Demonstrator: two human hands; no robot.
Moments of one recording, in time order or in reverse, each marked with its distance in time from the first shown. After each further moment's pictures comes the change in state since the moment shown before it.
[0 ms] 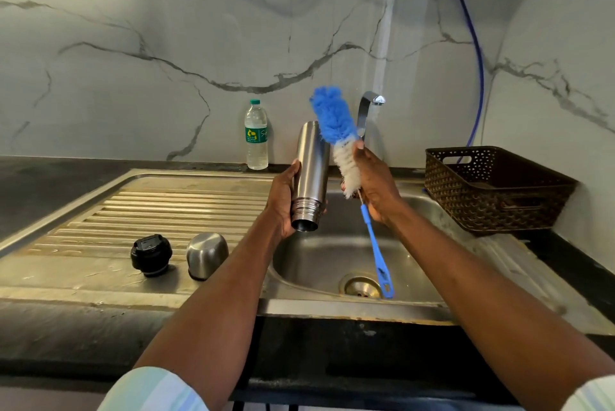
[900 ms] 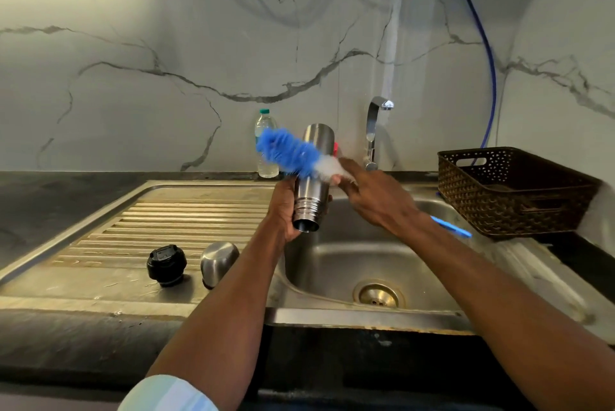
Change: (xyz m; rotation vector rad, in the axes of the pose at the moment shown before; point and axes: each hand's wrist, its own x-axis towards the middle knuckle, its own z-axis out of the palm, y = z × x) left_hand -0.016 0.014 0.002 -0.025 -0.080 0.082; right_hand -0.010 -0.004 0.000 -1.282 -0.144 -0.407
